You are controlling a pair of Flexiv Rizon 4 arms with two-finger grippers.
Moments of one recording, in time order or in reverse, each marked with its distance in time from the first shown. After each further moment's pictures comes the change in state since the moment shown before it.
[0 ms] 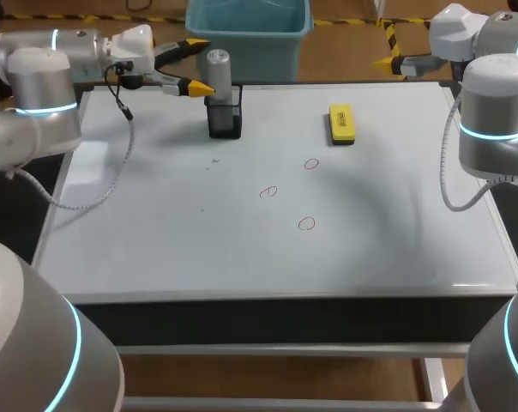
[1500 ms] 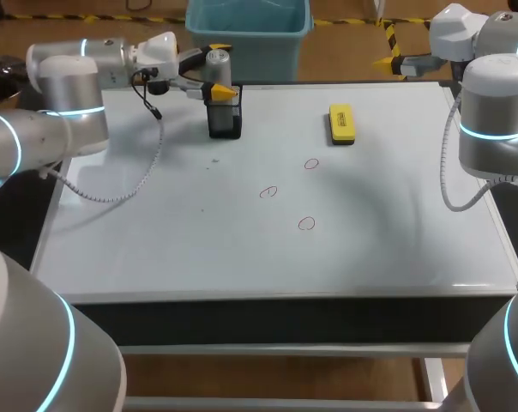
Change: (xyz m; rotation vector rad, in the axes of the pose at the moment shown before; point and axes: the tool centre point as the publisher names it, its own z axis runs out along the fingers) left arm -0.008 0.019 0.043 0.047 0.022 -0.015; right arm 0.000 0.000 0.000 0.000 0.000 0.000
